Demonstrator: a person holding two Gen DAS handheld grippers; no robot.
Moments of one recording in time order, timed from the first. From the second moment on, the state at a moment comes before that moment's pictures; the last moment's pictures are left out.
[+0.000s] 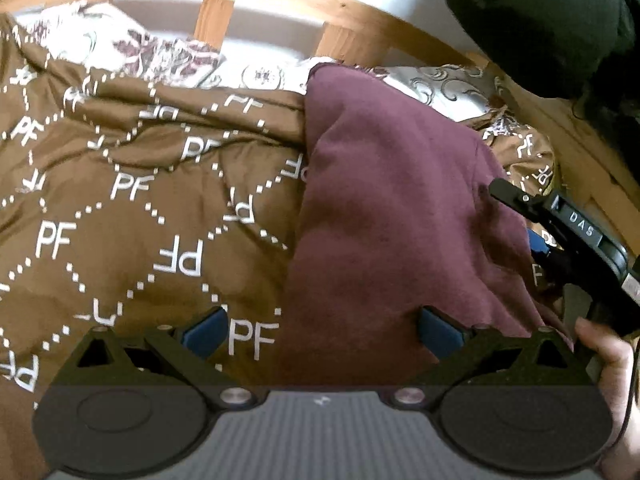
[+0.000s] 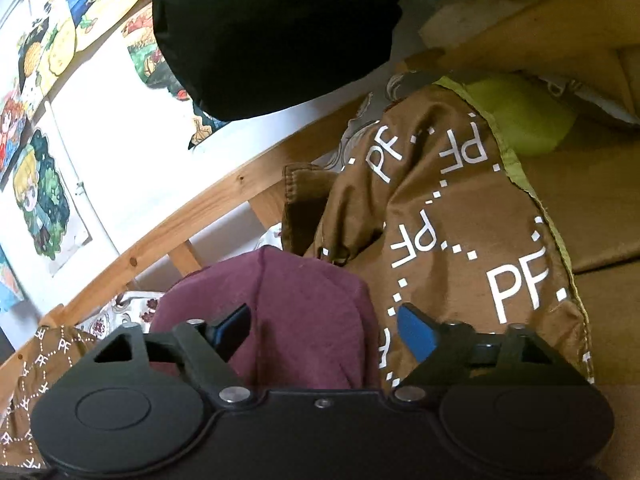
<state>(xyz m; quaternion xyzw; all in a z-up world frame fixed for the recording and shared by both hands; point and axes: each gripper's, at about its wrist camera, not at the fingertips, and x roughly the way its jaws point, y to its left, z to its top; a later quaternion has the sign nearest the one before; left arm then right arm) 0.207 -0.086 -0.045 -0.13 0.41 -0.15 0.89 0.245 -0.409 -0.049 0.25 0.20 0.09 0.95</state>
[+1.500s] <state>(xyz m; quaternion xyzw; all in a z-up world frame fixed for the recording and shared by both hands) 0.192 -0.066 -0.071 -0.18 0.46 -0.13 0.86 0.254 -0.276 -0.030 -0.18 0.09 0.19 0.96</state>
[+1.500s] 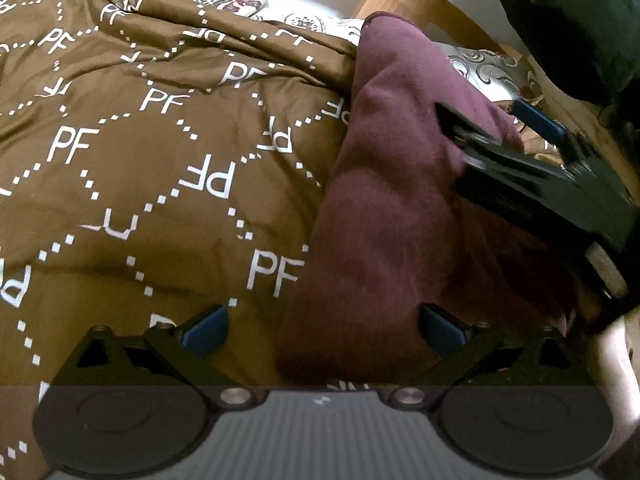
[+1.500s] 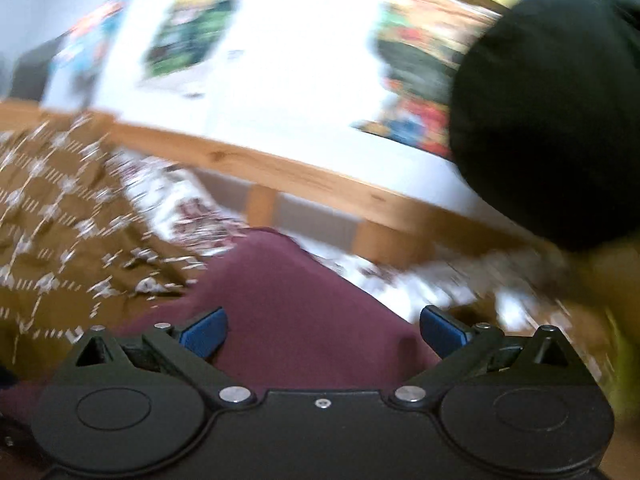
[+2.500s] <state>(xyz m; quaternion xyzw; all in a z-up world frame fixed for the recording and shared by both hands) 0.184 -0.068 -0.072 -0.18 0.45 -0.13 0.87 0.243 -0.389 -0.027 0.10 0.24 0.08 0.96</state>
